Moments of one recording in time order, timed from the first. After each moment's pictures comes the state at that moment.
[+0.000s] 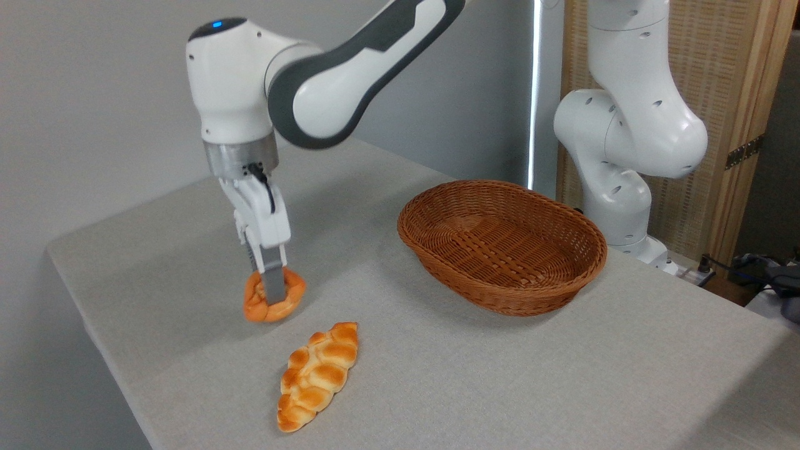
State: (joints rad) arm 0.00 0.14 -0.33 -1.90 0.08 2.12 0.58
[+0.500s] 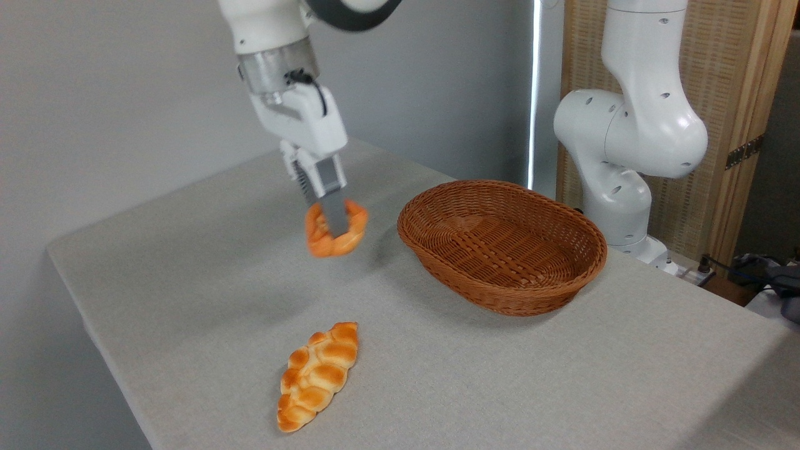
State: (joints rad) arm 0.00 -0.11 -0.29 -1.90 0.08 1.72 0.59
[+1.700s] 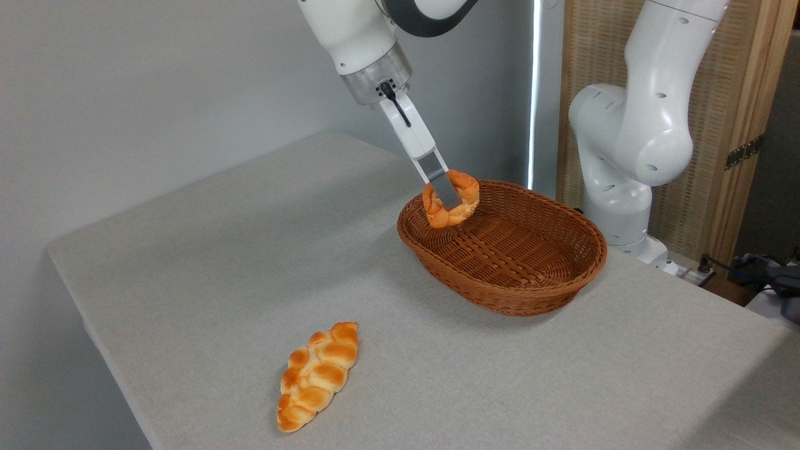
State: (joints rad) arm -0.45 -0.38 0.08 -2.25 0.08 1.50 0.85
